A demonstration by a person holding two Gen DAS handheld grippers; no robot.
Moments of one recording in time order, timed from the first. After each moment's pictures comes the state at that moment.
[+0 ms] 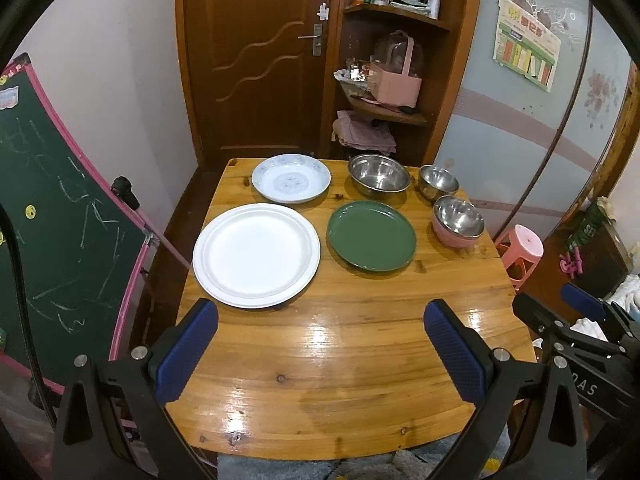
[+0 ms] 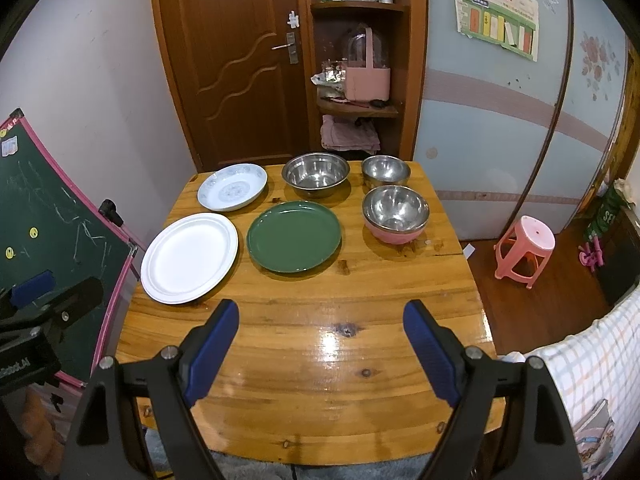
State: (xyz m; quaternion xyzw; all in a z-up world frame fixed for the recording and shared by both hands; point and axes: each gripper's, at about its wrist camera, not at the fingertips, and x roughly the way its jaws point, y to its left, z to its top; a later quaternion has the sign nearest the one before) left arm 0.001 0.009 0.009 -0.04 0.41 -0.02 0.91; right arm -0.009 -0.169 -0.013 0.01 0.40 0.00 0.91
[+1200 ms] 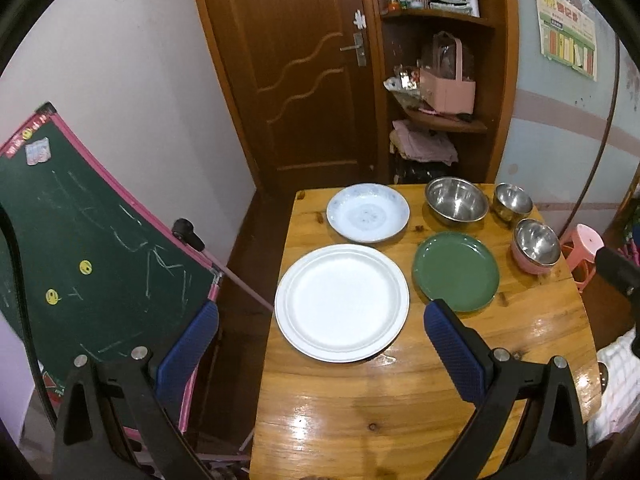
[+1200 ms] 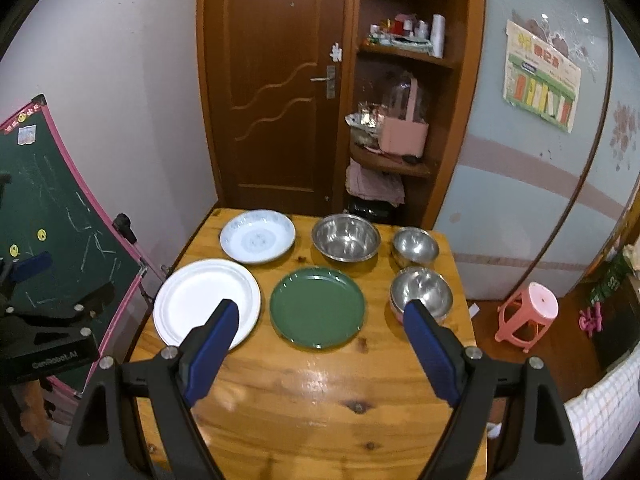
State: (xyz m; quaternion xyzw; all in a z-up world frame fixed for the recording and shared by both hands) left arm 0.069 0.061 0.040 0.04 0.40 0.07 0.91; right arm 0.054 -0.120 0.046 -0.05 0.35 0.04 0.93
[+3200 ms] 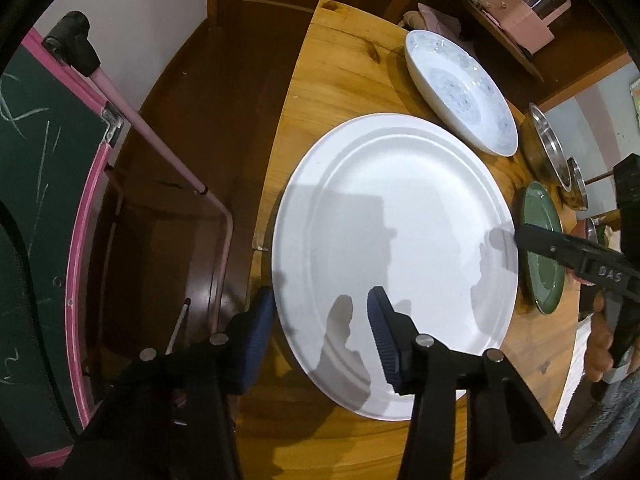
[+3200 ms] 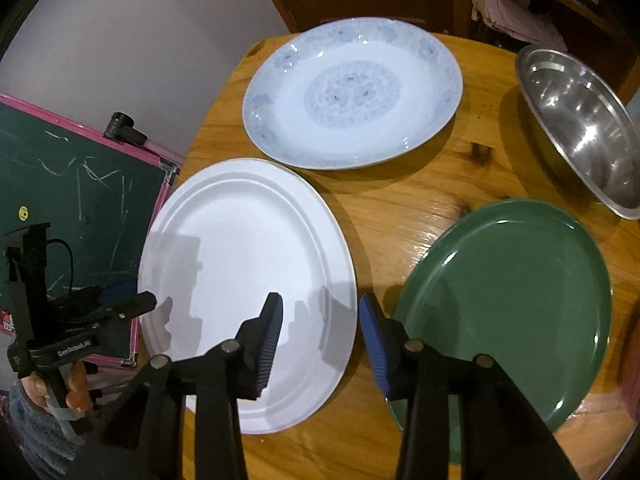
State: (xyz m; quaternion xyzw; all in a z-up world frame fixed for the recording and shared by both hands) left arm 0.241 0.224 -0.235 -0.17 0.62 -0.04 0.77; right arm 0.311 -0.033 -0.210 0.01 0.64 0.22 0.74
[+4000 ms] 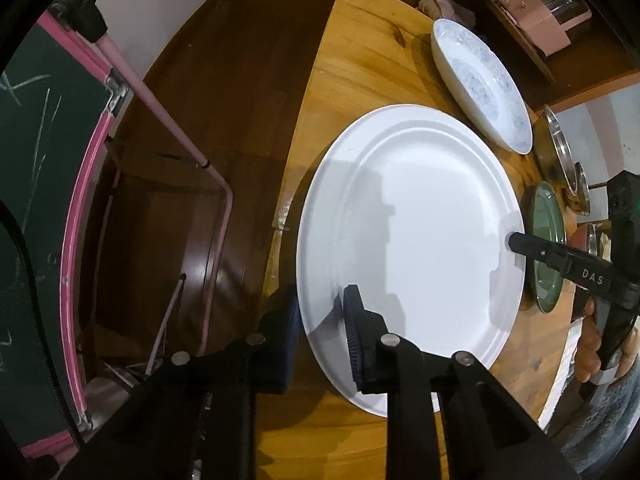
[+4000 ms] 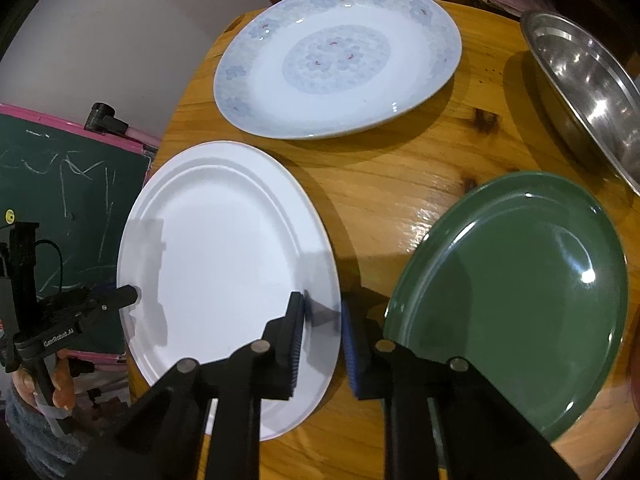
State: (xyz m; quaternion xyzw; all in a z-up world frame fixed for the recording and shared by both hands) left arm 0.239 0.241 -0.246 -0.20 0.65 -0.03 0.74; right arm 0.314 -0.034 -0.232 0.01 0.67 0.20 0.72
